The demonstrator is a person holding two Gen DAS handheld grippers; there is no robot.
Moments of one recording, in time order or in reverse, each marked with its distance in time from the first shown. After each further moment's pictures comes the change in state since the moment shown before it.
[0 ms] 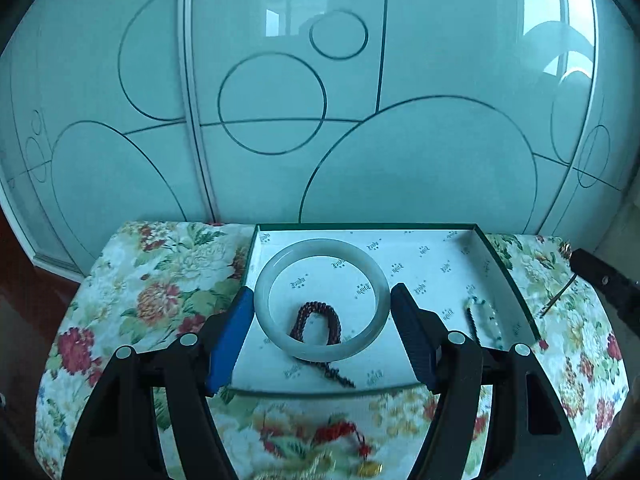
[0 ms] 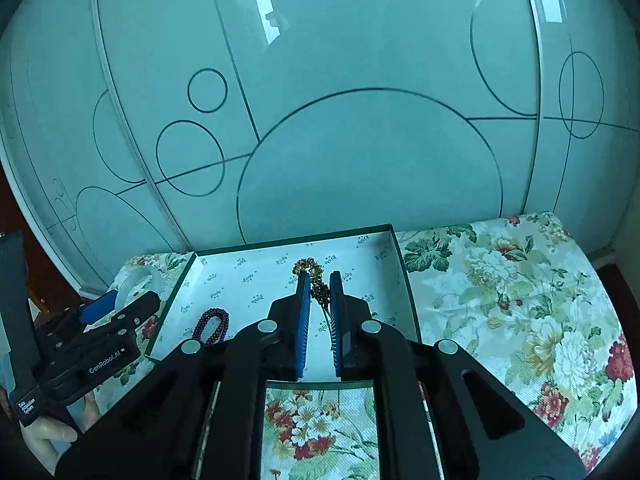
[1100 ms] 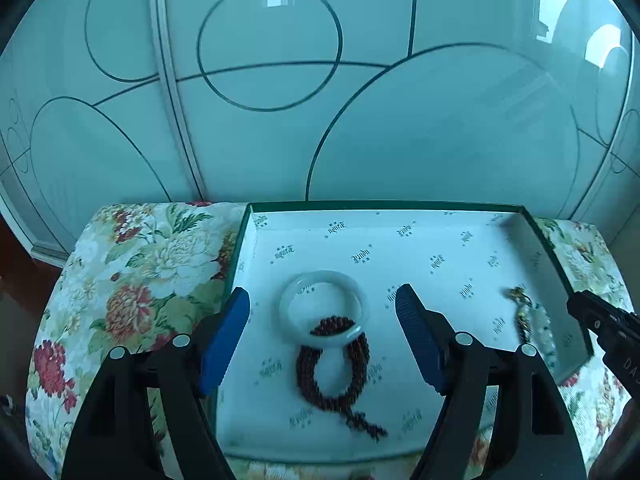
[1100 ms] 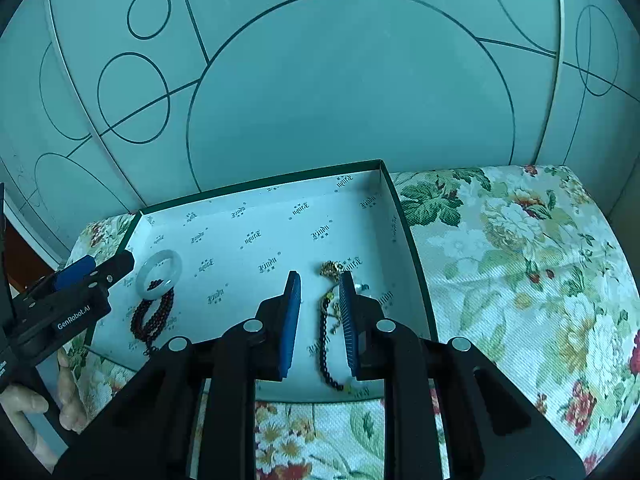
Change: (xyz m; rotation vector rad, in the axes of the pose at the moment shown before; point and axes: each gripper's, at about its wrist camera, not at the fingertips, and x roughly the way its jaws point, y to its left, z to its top) left arm 0.069 0.009 0.004 0.007 0.106 0.028; right arm 0.074 -0.015 -0.021 0.020 0.174 -0.068
